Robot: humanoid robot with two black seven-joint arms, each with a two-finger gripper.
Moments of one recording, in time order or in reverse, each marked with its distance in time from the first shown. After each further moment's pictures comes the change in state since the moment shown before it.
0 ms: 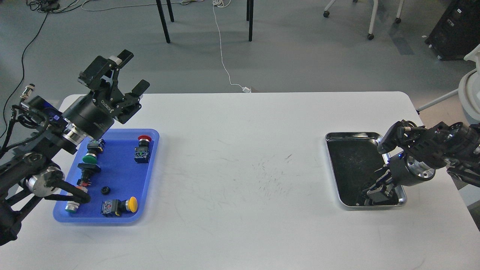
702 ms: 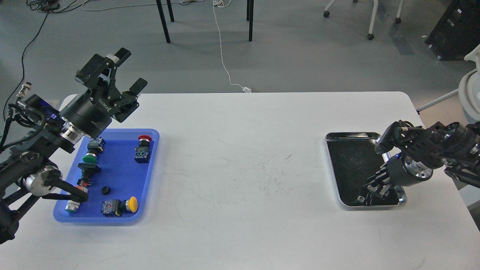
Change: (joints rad) left arm 0.000 0.009 -0.006 -0.001 0.000 0.000 0.000; right arm 0.010 0.000 0.000 0.007 -0.001 0.007 0.000
